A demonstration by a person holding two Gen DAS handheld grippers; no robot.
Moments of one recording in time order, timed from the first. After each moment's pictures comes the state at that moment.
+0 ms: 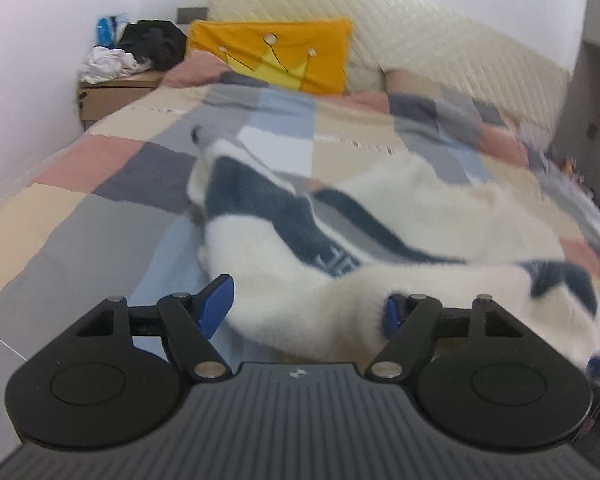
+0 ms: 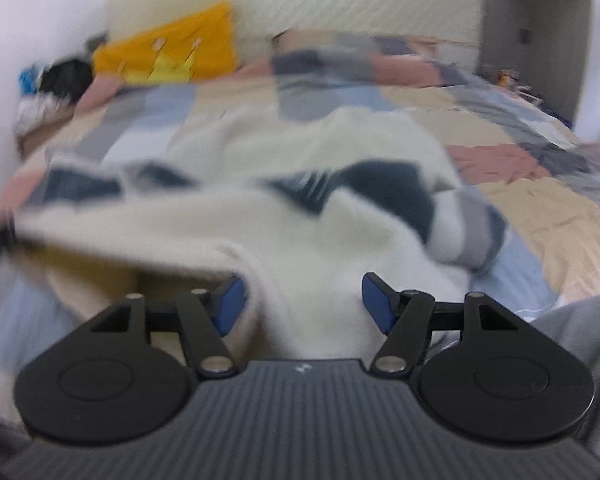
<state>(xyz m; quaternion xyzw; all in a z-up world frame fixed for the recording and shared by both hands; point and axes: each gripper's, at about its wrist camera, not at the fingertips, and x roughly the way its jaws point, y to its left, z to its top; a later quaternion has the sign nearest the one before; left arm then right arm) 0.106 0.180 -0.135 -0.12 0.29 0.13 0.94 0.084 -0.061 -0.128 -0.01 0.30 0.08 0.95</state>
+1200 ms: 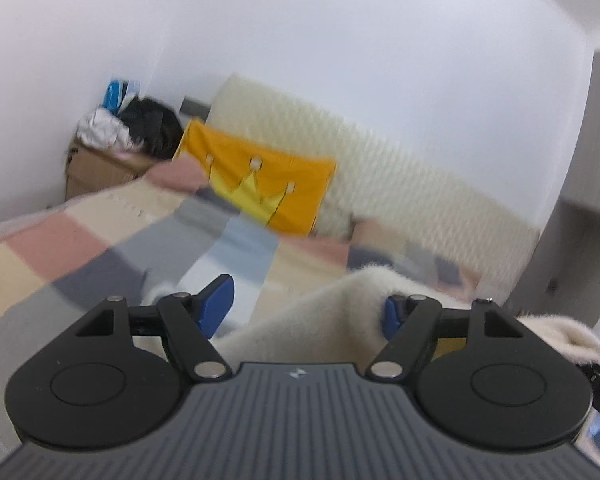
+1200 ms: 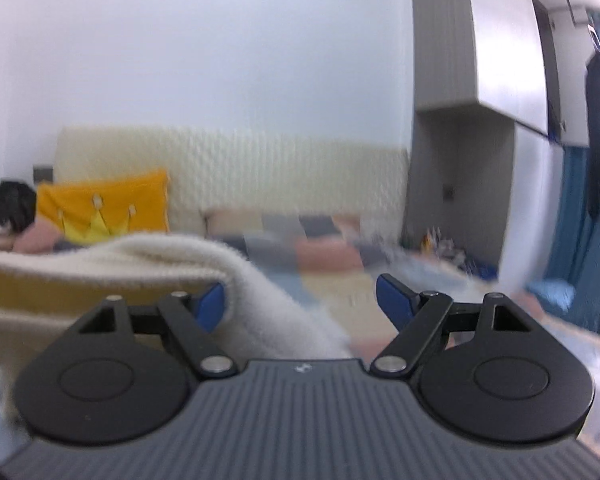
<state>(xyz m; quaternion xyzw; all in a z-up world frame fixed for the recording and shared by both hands) 0.118 0.164 -0.001 -0.22 0.08 0.13 0.96 0.087 -0.078 0.015 -0.02 0.03 -0.03 1.00</state>
